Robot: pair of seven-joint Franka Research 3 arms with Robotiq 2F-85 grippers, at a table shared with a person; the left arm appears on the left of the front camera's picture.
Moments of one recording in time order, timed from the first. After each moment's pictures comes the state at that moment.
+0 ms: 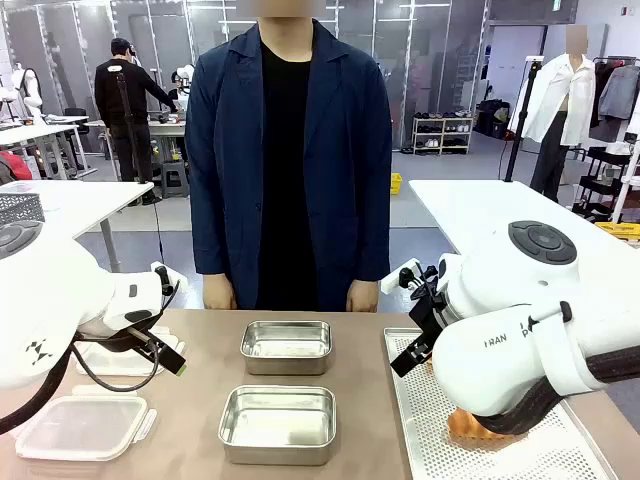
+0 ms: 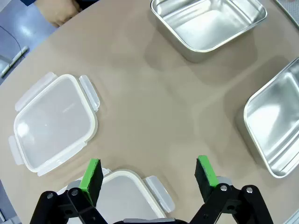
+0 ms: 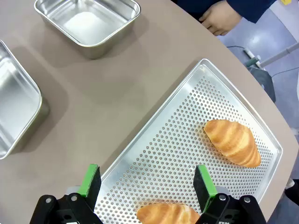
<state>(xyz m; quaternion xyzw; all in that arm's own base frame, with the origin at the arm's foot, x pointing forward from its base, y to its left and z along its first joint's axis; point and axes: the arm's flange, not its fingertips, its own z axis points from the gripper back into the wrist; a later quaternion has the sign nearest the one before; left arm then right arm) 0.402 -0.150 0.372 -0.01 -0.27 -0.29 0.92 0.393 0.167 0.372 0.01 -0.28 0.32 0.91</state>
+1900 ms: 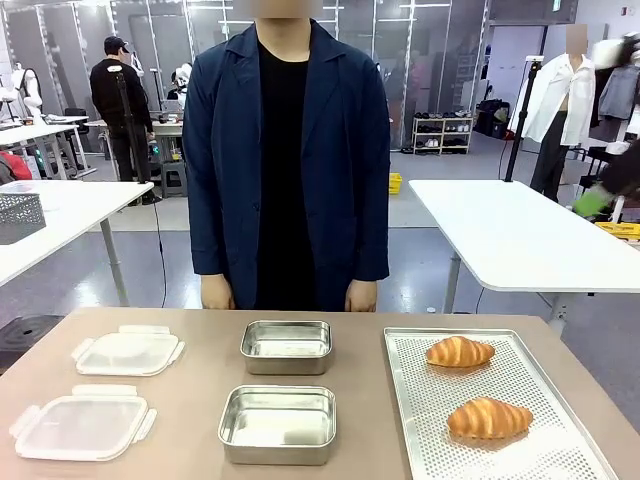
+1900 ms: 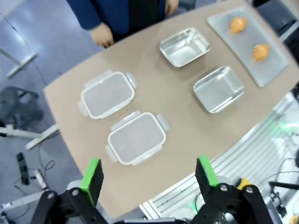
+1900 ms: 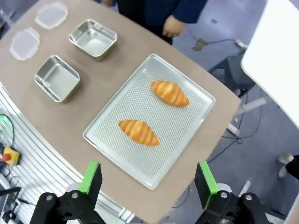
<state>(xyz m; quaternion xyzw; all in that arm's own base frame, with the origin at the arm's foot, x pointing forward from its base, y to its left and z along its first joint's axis) 0.267 0.008 0.713 -0.08 -0.29 -0.27 0.91 0.285 -0.035 0.689 0.07 -0.28 0.28 0.91</state>
